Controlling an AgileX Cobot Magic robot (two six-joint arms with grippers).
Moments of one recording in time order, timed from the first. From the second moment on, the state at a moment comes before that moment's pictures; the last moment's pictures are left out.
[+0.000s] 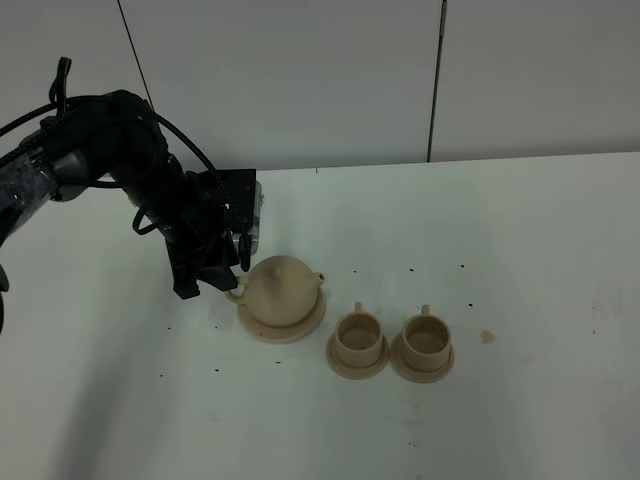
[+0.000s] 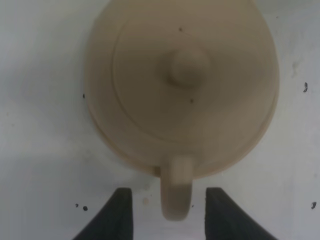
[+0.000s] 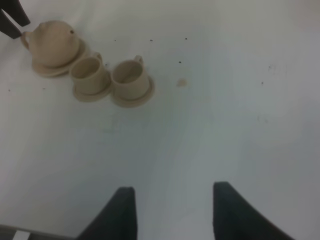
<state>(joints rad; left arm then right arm) -0.20 2.28 -1.87 -0.26 1.07 1.46 0.05 -0.01 -0.49 0.33 1.08 -0.18</state>
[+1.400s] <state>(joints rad) -0.21 2.31 -1.87 -0.26 1.06 1.46 0.05 -0.01 -0.49 0.33 1.08 -0.18</state>
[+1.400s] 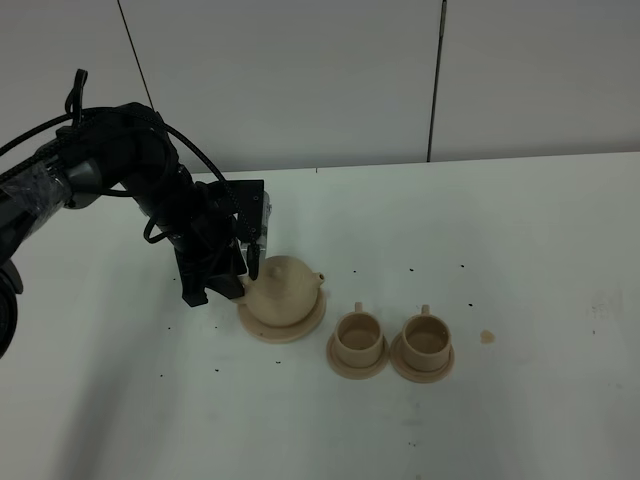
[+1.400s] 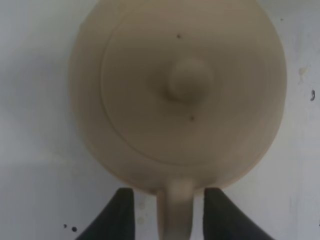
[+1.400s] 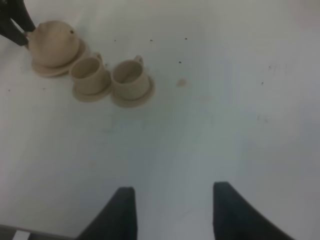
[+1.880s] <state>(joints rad) -0.21 2.31 -1.87 -0.26 1.06 1.46 0.05 -0.01 -0.49 0.33 1.08 -0.18</state>
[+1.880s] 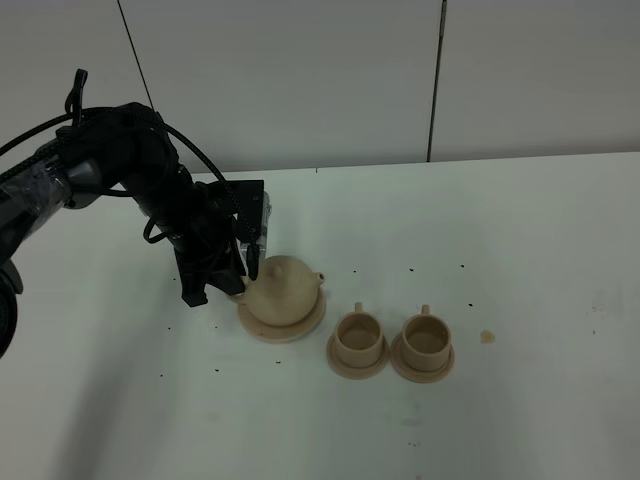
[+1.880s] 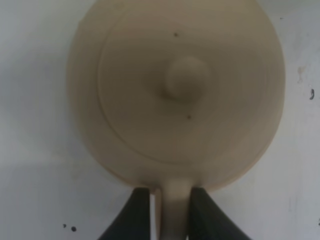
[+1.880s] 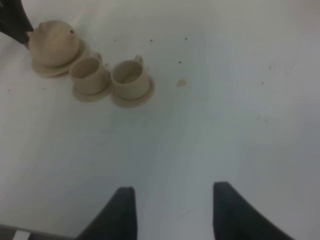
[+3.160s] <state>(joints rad) -0.21 2.31 -1.87 -0.26 1.06 1.46 0.05 -0.01 -0.49 0.33 1.08 -0.18</state>
